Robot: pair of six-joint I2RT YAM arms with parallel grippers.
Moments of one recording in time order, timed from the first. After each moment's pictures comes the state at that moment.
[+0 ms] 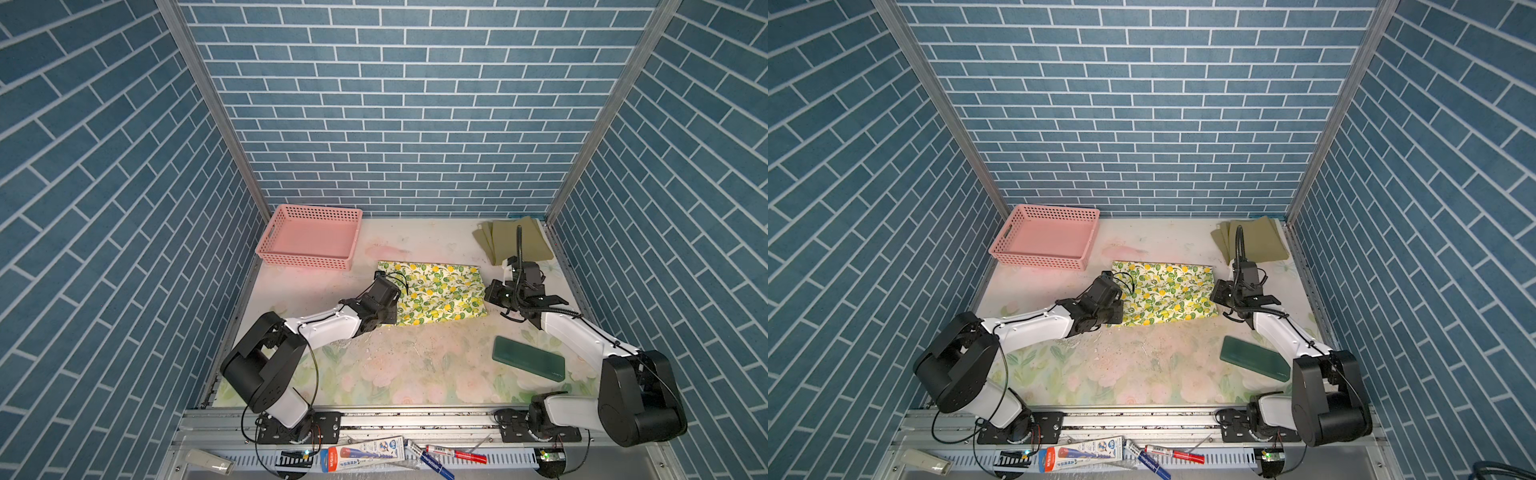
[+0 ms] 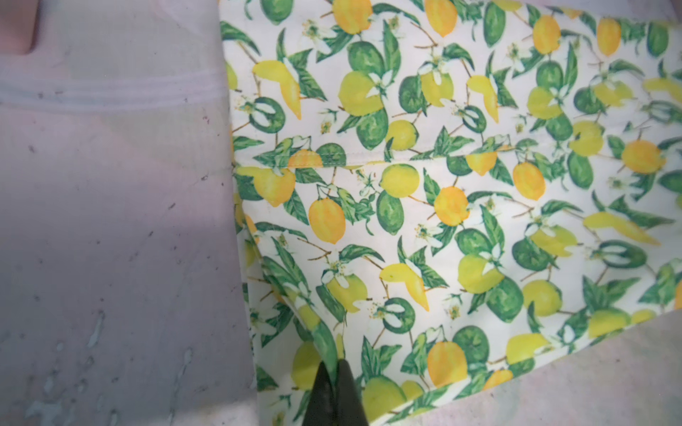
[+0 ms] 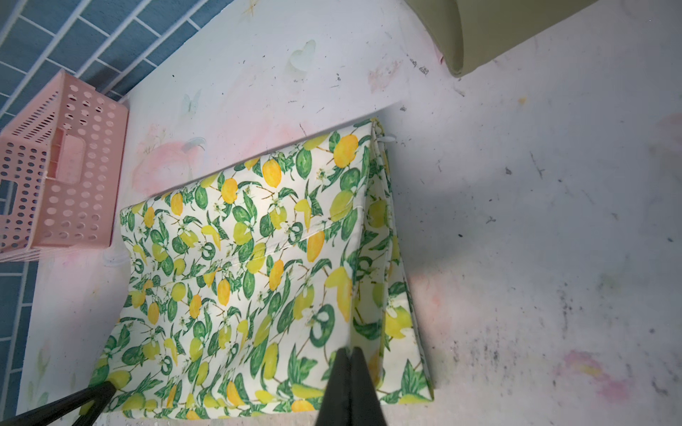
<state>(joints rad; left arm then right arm) -0.70 1.58 0.82 -0.18 -0.17 -0.57 0.23 1.31 0.72 -0.20 -0.19 0.50</state>
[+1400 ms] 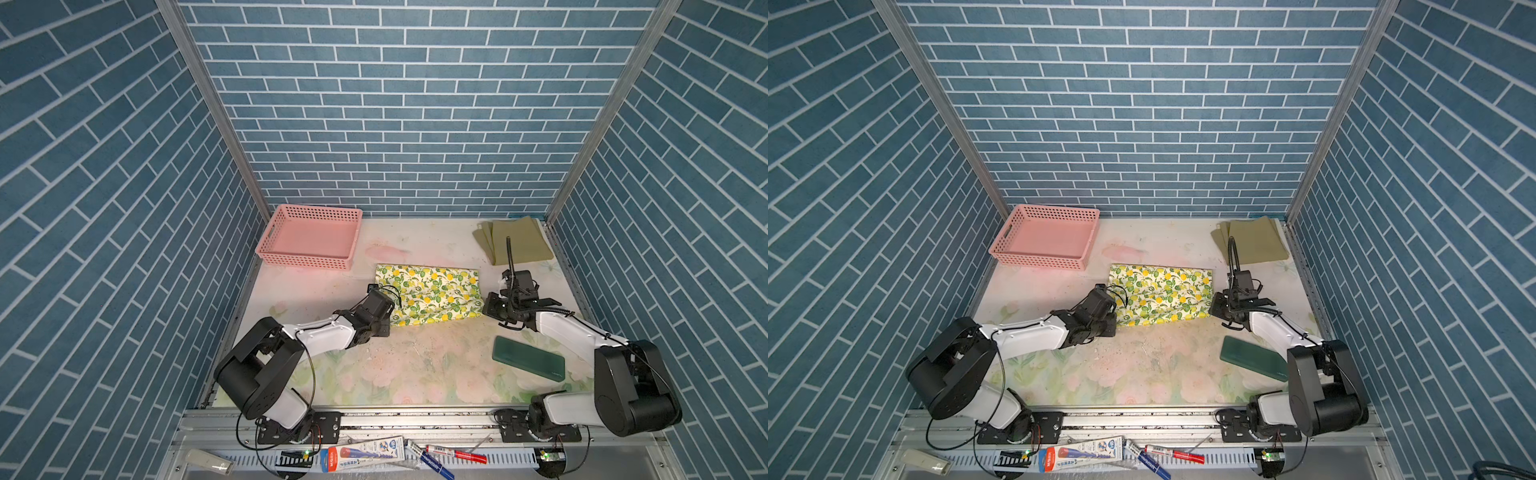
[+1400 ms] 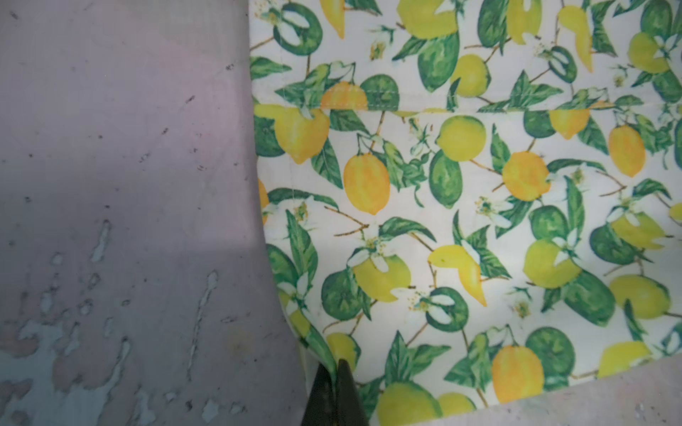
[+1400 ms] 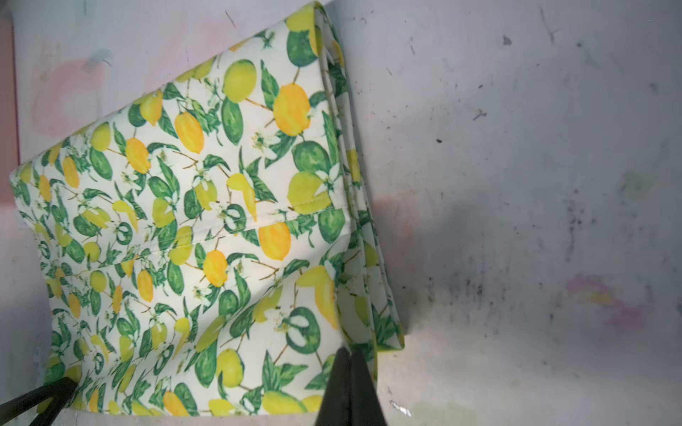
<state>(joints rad) -0.70 1.53 0.68 -0.15 -0.16 -0.59 0.25 1.38 0.68 -0.28 -0.17 0.49</state>
